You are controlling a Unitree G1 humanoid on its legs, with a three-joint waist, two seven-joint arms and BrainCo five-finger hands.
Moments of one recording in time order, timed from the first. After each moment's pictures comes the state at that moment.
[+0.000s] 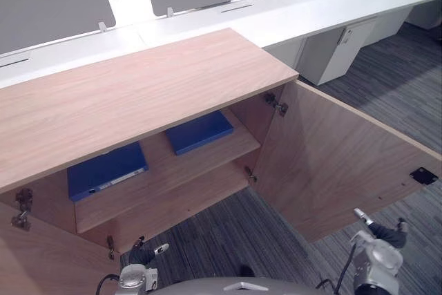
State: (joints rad) left arm 0.14 0.04 0.10 0.87 0.07 -0.04 0.16; right arm 0.01 -0.23 -0.72 0.49 0.17 -0.02 -0.32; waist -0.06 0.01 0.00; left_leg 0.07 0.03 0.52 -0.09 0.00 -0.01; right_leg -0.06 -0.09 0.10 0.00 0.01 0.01
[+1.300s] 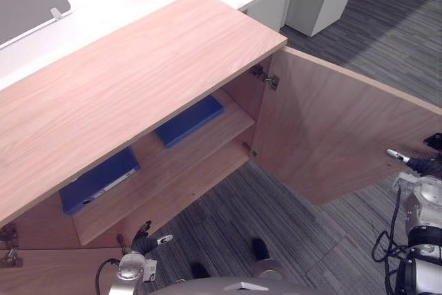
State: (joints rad) left arm 0.14 0.11 -0.02 0.79 0.06 -0.09 0.08; right arm -0.23 -0.71 -0.39 0.76 0.27 -0.07 -0.15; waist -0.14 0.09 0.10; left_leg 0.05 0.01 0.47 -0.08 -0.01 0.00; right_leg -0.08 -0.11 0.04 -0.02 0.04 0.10
